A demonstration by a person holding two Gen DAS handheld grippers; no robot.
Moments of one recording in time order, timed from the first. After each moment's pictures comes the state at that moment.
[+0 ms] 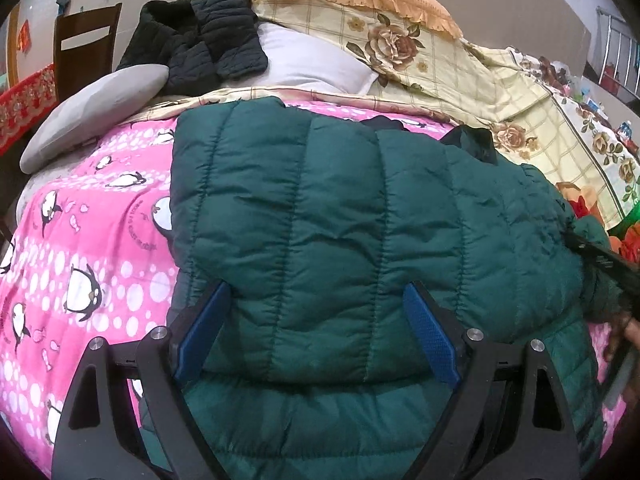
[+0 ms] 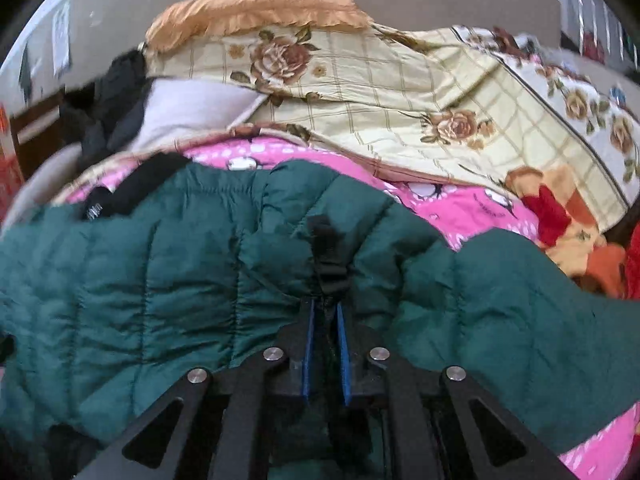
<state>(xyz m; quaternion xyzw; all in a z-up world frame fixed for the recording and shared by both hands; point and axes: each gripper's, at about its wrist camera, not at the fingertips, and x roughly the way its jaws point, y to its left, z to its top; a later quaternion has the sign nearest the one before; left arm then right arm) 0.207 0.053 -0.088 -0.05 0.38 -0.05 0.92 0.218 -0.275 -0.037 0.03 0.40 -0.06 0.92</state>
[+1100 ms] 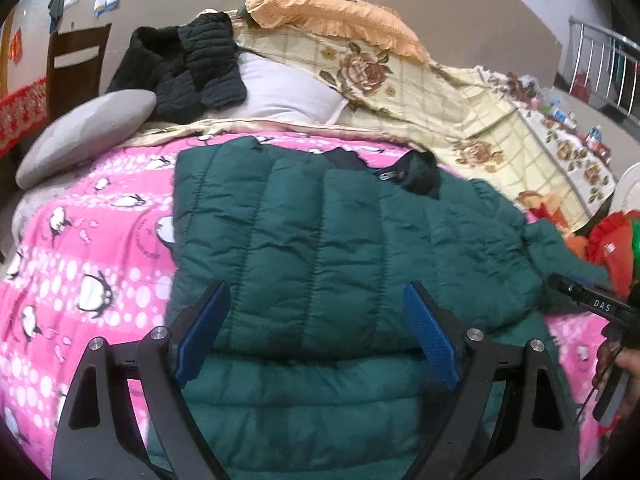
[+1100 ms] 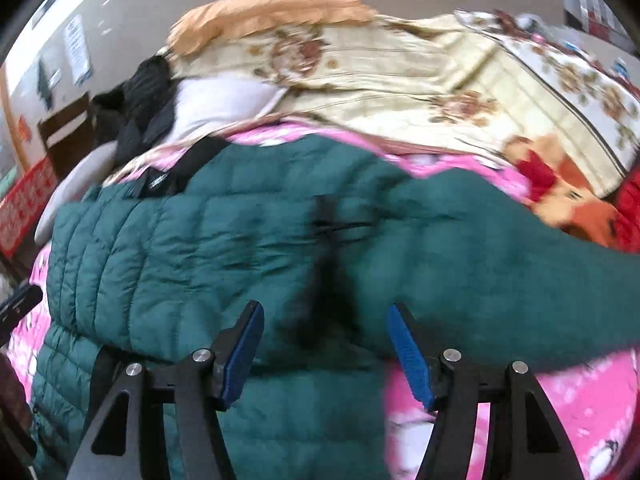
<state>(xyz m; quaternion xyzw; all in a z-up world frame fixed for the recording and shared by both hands) 0.162 0.054 -0.052 -0.07 0.34 -0.10 0.93 0.130 -0.290 -0.016 0.07 0.42 -0.02 0.91</state>
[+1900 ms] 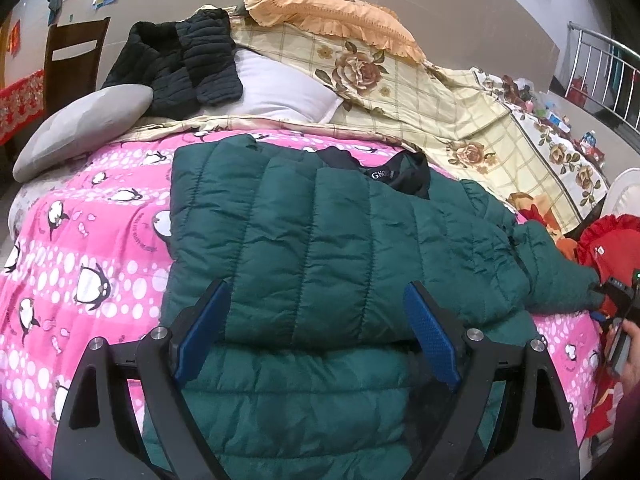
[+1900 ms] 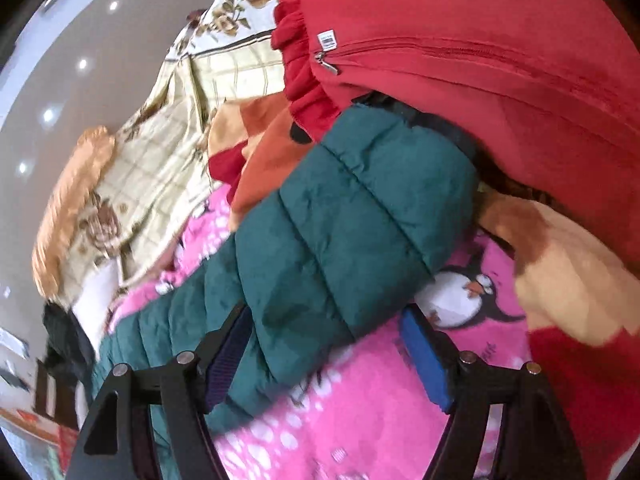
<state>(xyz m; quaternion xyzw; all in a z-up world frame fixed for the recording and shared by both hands) 0.152 0.055 -0.046 -0.07 0.35 -0.11 0.93 0.037 -0.599 -0.051 0.42 0.34 -0.23 0.81</state>
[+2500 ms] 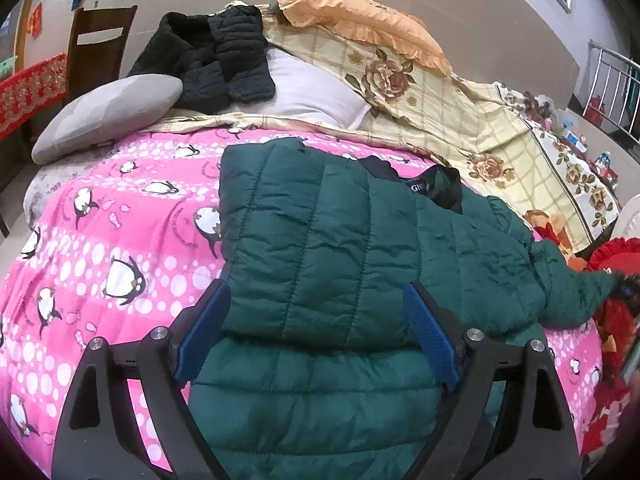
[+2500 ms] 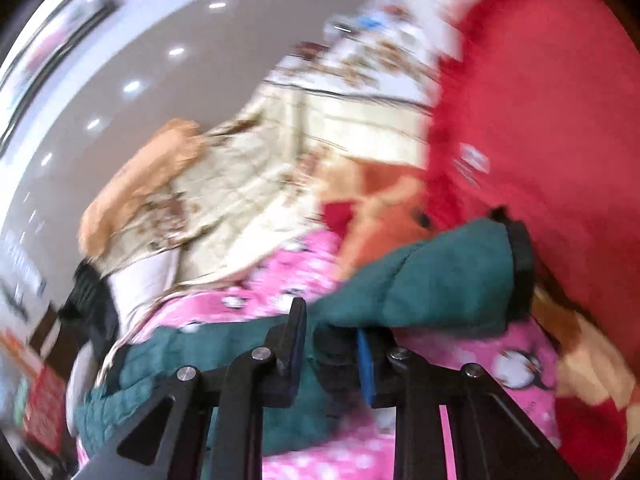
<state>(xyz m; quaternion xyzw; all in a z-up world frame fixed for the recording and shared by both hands) 0.153 0.094 -0.044 -0.09 0.35 -0.07 0.93 0.055 -0.525 0.041 0.27 0.26 -0.14 0.92</state>
